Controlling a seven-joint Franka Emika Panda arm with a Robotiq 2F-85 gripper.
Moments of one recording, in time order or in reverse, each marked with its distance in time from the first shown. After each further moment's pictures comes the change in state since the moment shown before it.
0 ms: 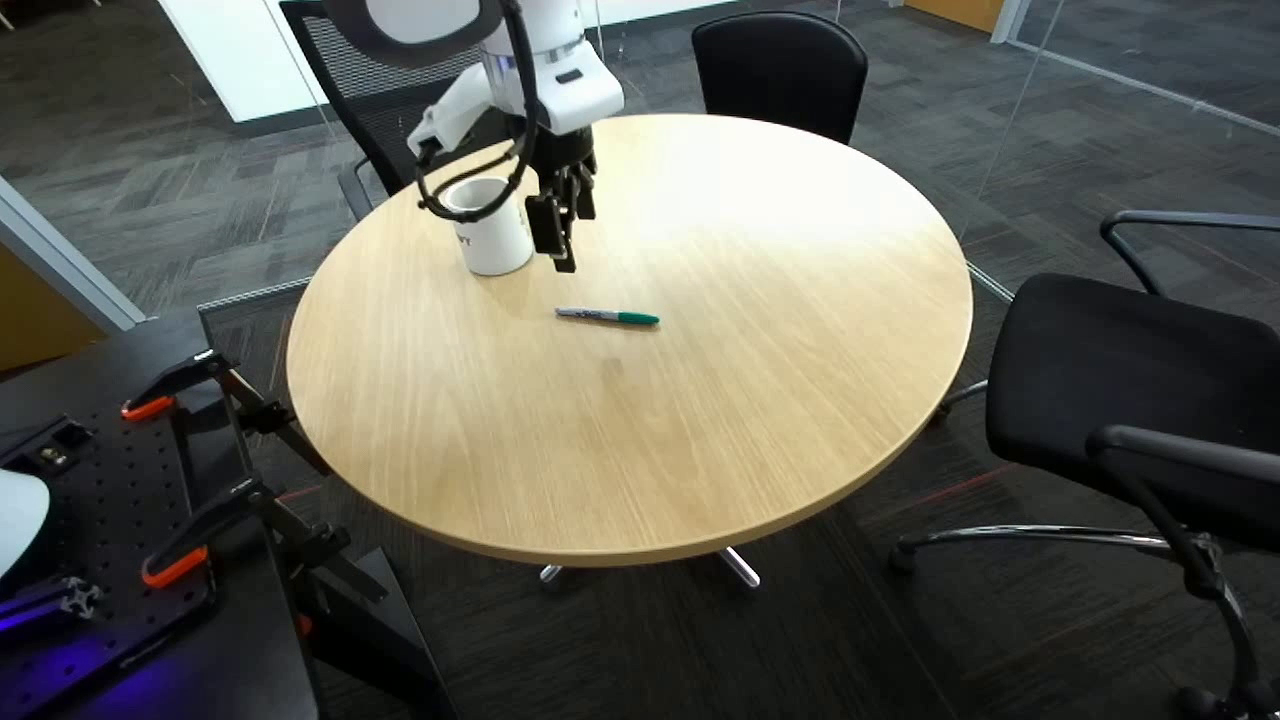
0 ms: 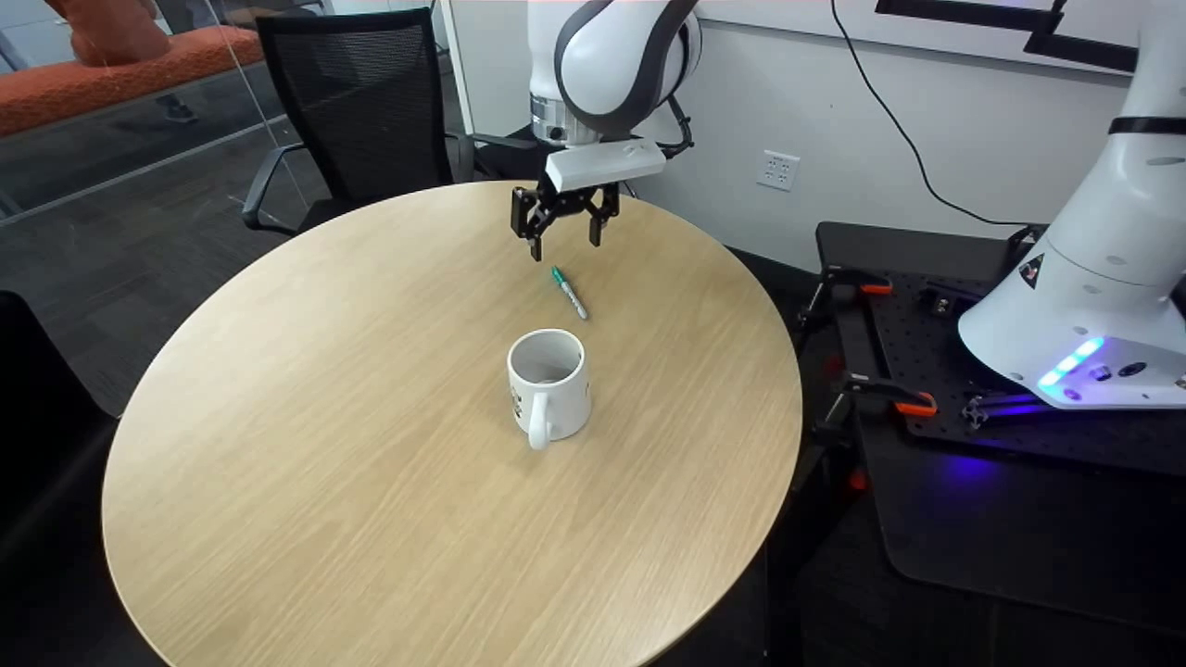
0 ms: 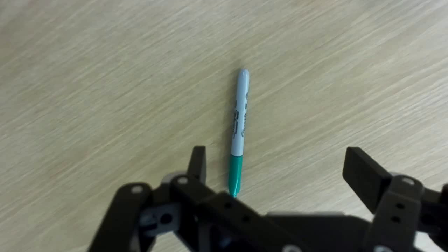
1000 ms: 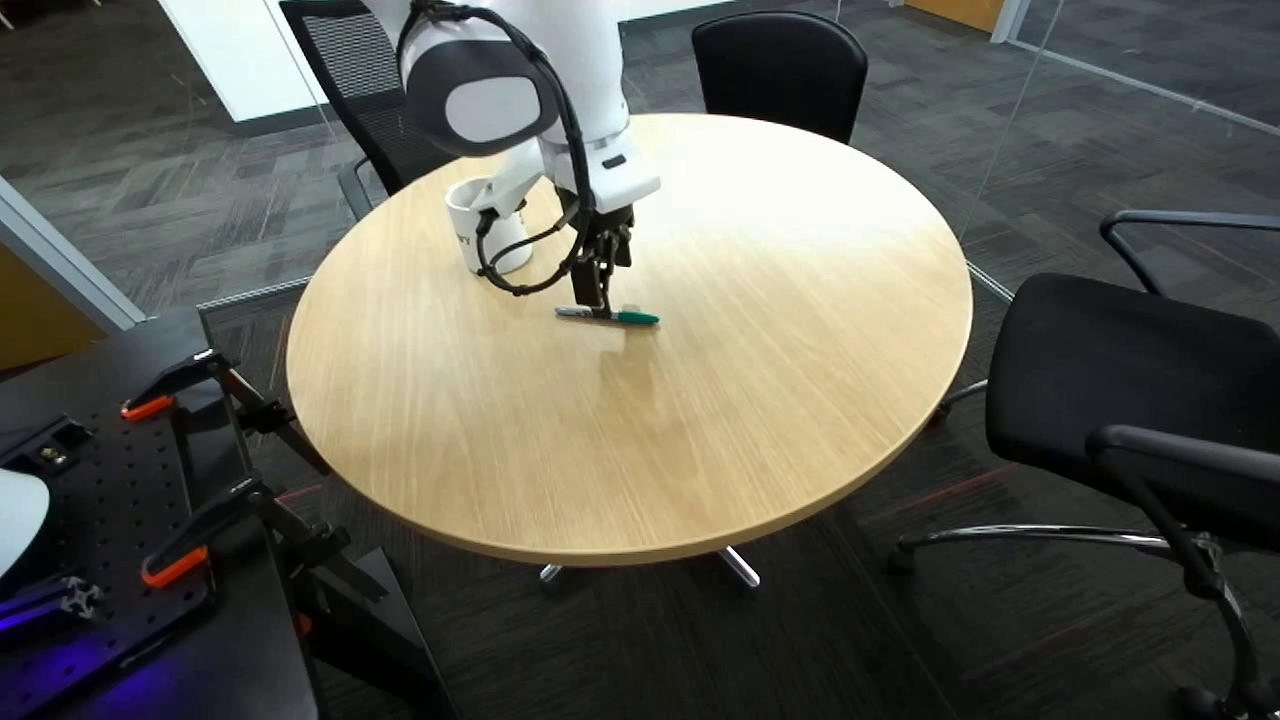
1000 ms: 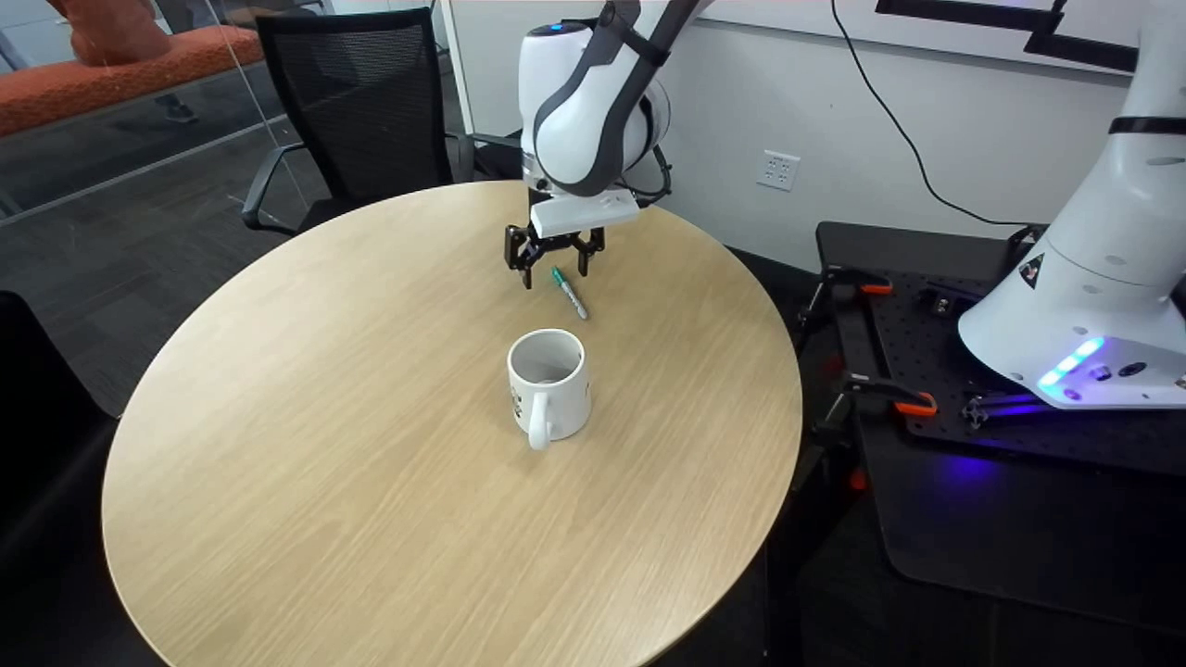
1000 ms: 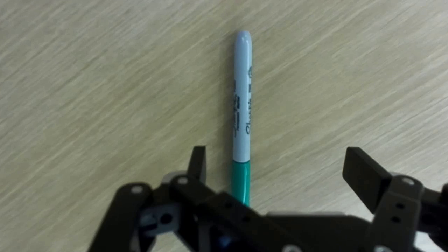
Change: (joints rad) arm -0.001 0.224 -0.019 0.150 0.064 0.074 -0.001
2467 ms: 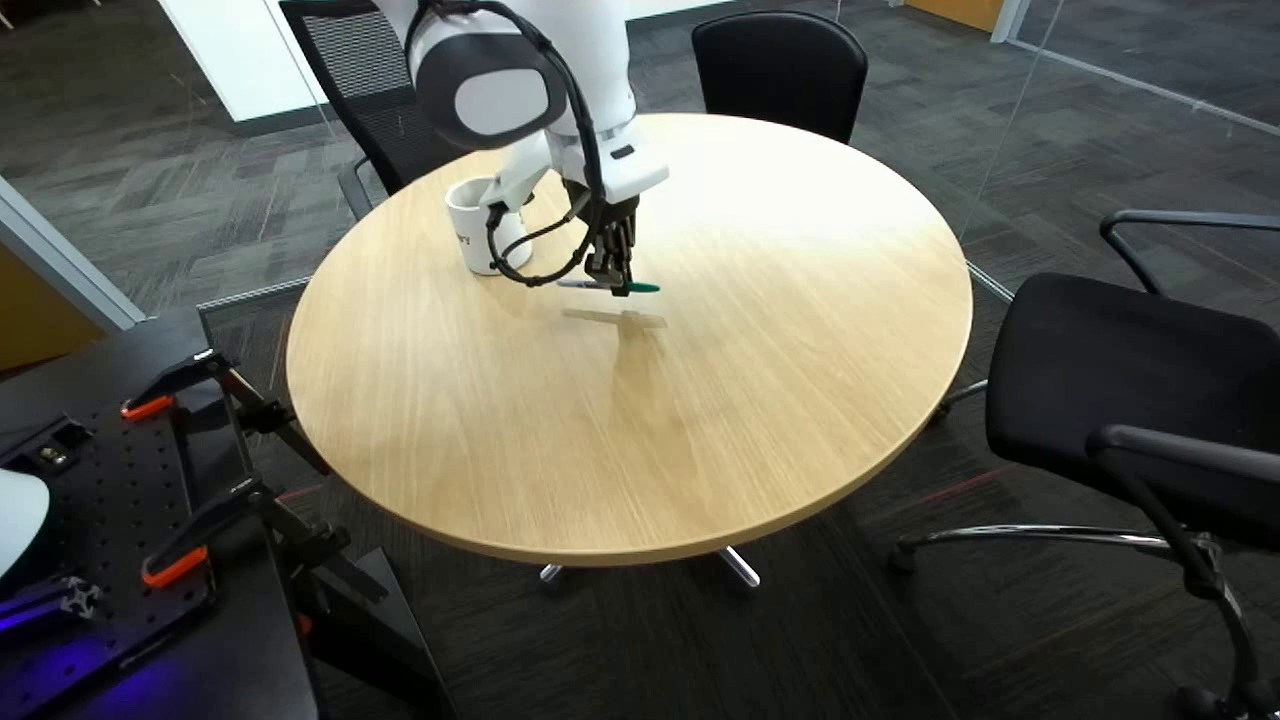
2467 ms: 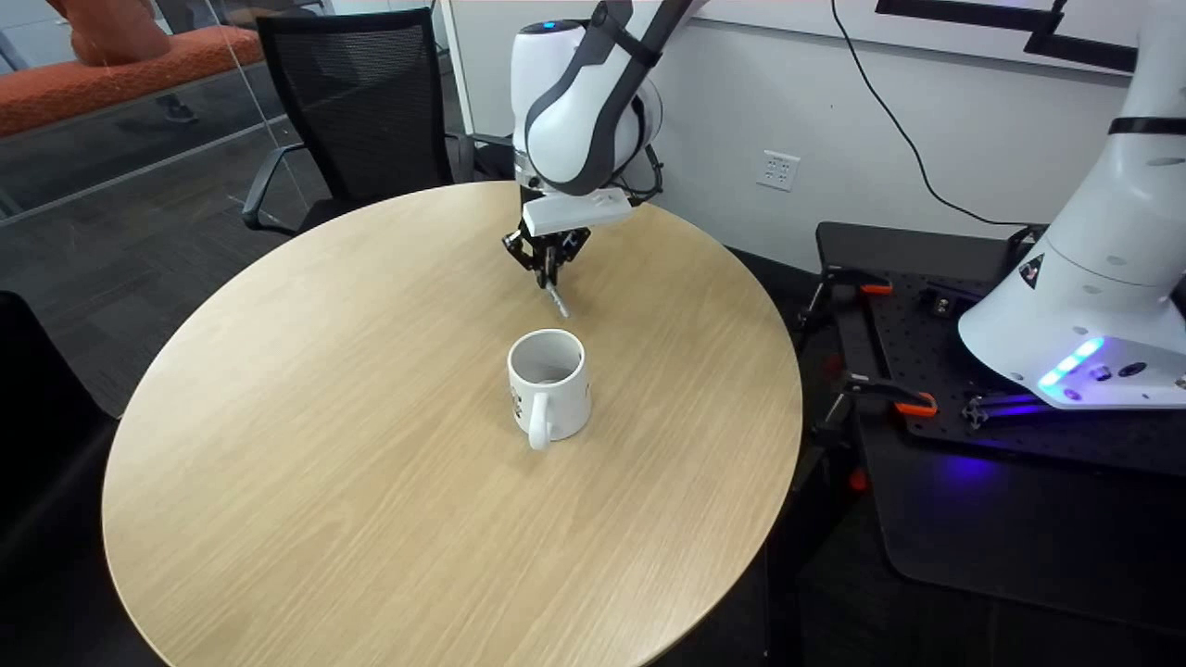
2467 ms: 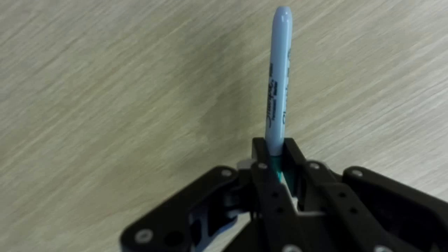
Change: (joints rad) arm 0.008 0.007 -0.005 0.030 0.001 -0.003 -0.013
